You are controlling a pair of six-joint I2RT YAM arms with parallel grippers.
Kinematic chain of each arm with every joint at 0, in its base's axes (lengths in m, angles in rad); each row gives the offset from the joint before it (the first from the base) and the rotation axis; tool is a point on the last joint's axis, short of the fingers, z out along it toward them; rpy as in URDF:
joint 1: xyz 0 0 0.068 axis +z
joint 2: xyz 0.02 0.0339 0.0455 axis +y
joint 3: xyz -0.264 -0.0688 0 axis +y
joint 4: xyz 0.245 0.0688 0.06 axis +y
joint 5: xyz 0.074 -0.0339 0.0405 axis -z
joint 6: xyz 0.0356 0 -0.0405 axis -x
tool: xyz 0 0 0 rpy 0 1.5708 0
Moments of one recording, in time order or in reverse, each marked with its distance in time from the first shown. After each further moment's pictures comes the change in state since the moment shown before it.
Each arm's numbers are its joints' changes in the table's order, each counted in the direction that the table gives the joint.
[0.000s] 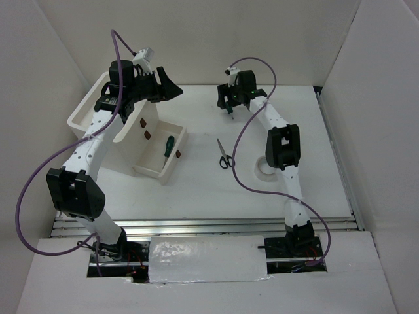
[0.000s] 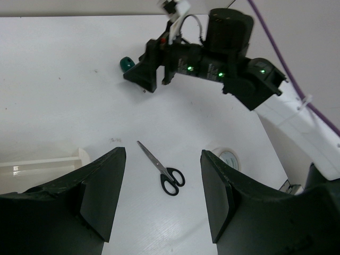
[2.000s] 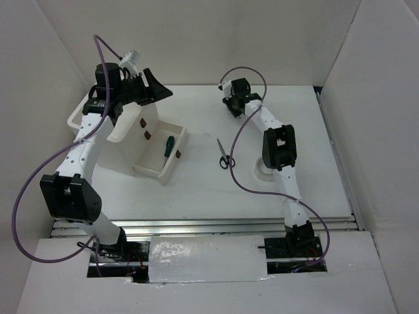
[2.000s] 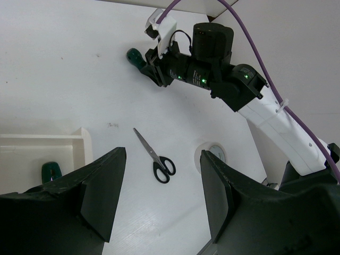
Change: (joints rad) left arm 0.095 -0.043 0.055 0.026 0.090 0.076; right arm 0.049 0.075 -0.020 0.162 0.336 0.377
